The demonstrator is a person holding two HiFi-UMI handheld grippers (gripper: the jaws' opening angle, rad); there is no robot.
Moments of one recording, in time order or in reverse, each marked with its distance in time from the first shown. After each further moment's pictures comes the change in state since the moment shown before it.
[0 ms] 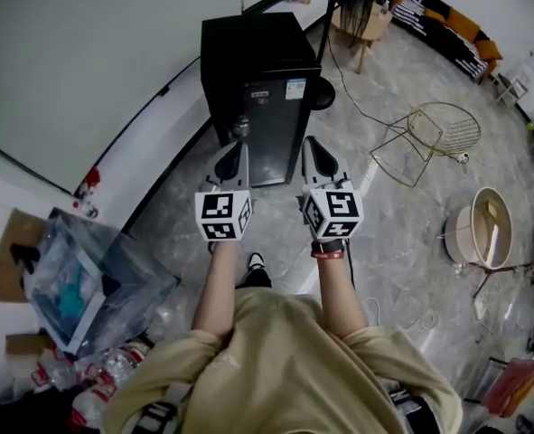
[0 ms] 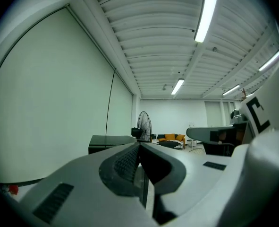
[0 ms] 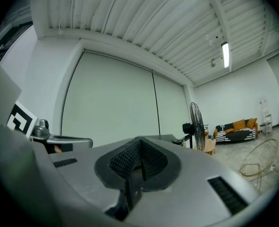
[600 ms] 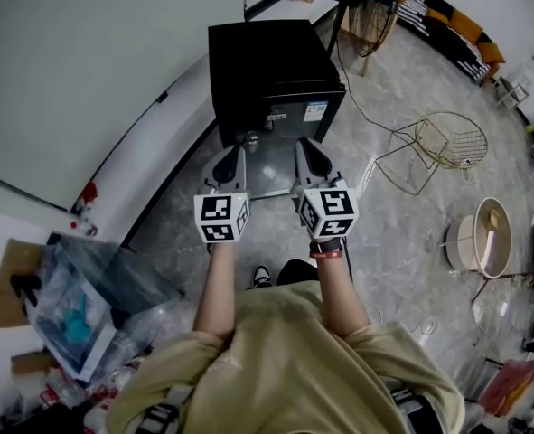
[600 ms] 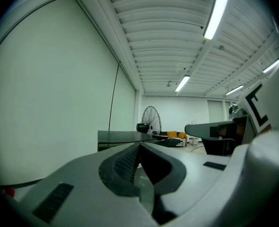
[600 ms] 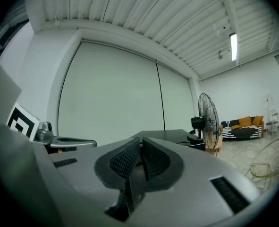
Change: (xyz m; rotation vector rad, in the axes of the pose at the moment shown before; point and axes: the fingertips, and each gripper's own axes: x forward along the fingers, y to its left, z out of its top) left arm 0.091 0.112 -0.026 -0.029 0.041 0.005; right arm 0.147 0.022 -0.029 -0.012 0.079 0.042
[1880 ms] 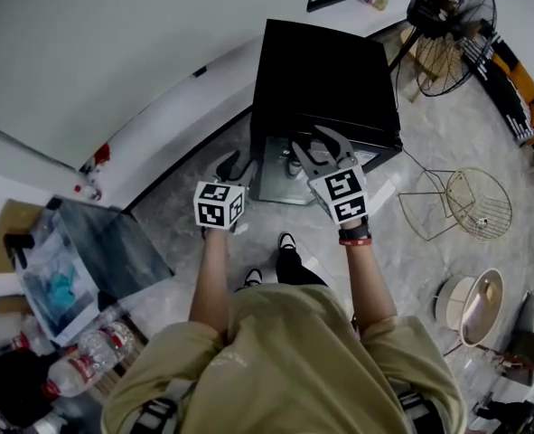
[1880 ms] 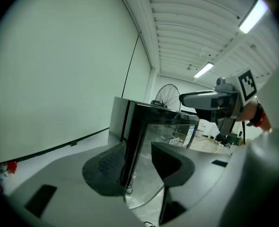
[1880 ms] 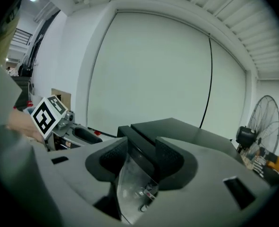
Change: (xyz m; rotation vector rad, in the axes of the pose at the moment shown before) left arm 0.096 0.121 -0.116 -0.189 0.290 0.073; right arm 0.193 0.018 -0.044 -0.368 0.269 0.473
